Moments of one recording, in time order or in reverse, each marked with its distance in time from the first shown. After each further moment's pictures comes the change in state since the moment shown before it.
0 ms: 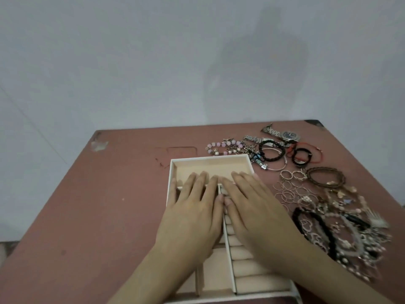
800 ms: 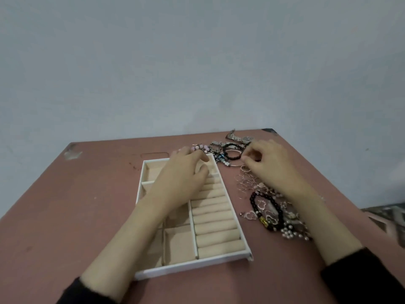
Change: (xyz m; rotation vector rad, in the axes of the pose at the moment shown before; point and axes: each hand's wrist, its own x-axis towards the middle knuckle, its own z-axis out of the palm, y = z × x) left_hand 0.049 0.024 -0.021 -0.428 0.034 -0.016; right_hand 0.013 0.087 -0.054 0.180 0.116 0.261
